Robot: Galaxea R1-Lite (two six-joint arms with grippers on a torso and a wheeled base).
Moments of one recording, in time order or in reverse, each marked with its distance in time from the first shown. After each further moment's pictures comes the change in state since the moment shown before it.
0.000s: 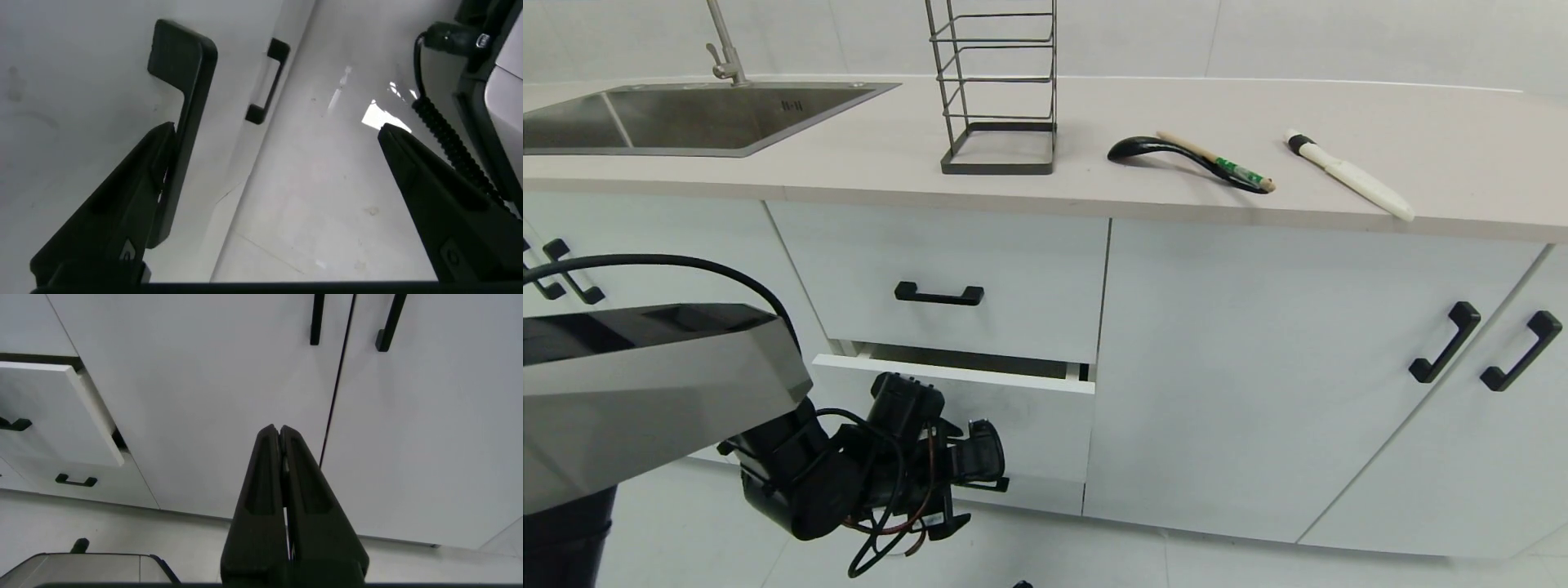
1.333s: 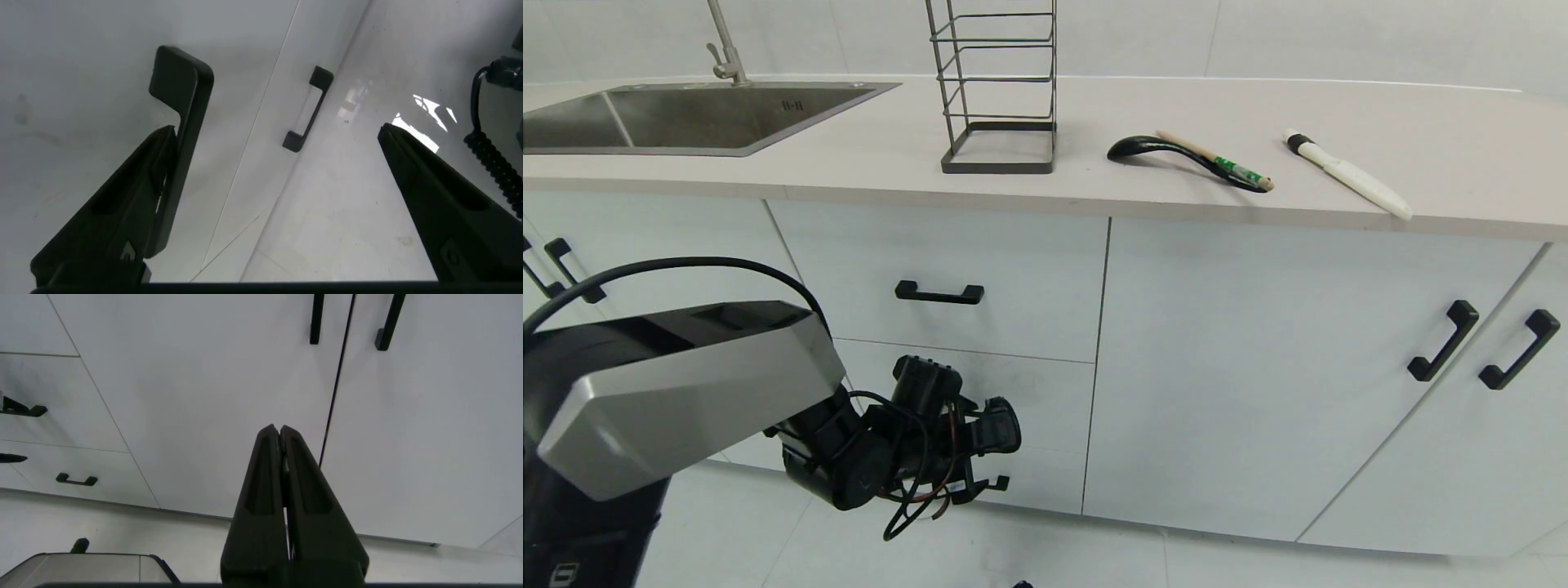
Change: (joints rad) left arm 0.005 0.104 -0.164 -0.013 0.009 0.008; right arm 0.000 0.000 0.000 0.000 0.000 0.000
